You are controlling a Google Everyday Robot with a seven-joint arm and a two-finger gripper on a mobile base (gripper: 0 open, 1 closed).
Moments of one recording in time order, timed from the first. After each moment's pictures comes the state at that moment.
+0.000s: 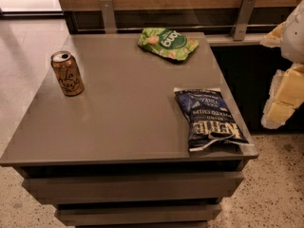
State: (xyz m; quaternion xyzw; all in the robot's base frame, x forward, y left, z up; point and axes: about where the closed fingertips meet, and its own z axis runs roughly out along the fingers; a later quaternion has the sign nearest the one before) arm 0.438 -0.216 0.978 -0.60 0.78 -0.04 0.16
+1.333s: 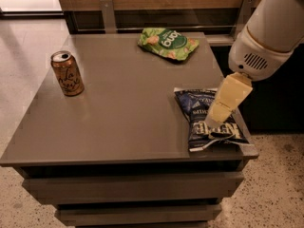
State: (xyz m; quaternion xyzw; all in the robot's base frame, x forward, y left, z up) arm 0.463 -0.161 0.925 -0.50 0.85 0.04 0.13
